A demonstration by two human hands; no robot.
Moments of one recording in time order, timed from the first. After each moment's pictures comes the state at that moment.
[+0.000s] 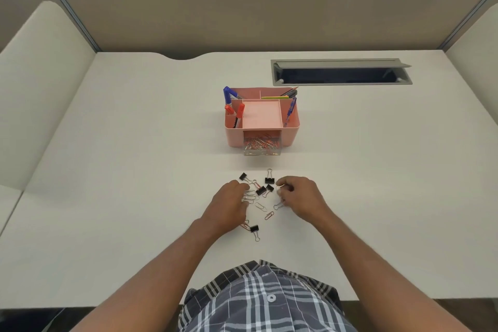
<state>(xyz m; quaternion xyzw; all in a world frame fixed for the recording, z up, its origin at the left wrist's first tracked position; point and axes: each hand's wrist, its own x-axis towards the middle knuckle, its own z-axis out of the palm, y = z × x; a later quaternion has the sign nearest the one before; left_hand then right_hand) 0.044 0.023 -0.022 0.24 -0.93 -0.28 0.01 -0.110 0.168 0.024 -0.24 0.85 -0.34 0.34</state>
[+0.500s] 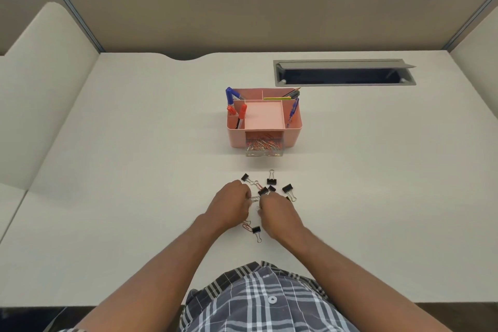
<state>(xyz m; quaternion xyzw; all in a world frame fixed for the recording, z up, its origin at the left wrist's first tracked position) 0.031 0.018 -0.018 0.26 -0.93 -0.26 -0.04 -0.054 0.145 0.004 -0.45 0.86 -0.08 0.21</state>
